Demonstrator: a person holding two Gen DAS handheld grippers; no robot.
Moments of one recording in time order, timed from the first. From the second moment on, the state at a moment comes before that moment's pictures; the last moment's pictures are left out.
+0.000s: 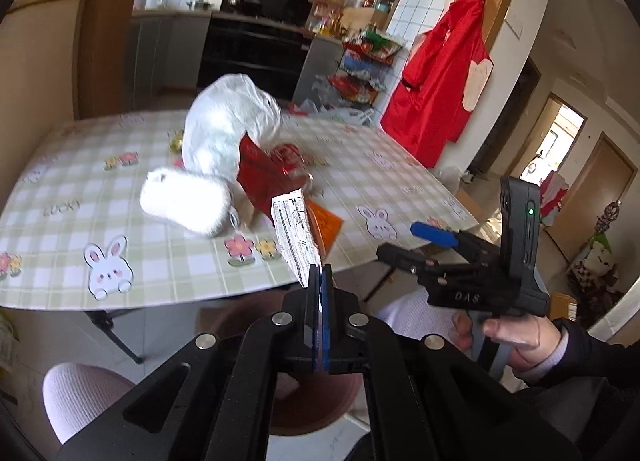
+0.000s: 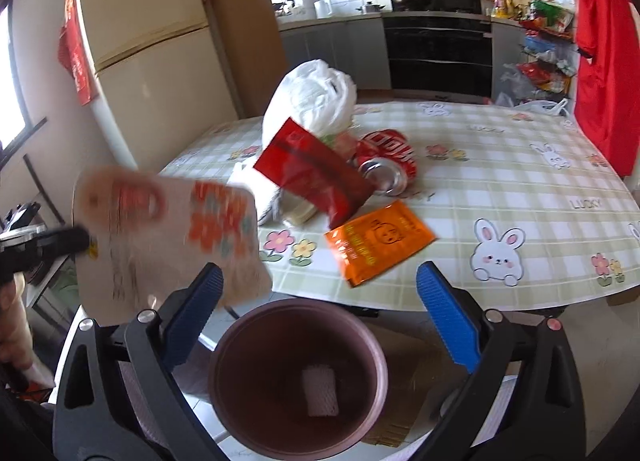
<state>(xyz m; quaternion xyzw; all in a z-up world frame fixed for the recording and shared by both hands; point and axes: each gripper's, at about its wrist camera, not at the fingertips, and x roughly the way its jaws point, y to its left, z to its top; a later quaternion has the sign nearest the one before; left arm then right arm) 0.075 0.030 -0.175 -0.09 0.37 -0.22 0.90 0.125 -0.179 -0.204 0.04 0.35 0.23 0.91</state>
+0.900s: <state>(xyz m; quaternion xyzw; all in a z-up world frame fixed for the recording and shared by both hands) 0.112 0.065 -0.186 -0.09 0.35 -0.03 0.93 0.153 -0.208 -0.212 0.06 0.37 0.18 0.91</state>
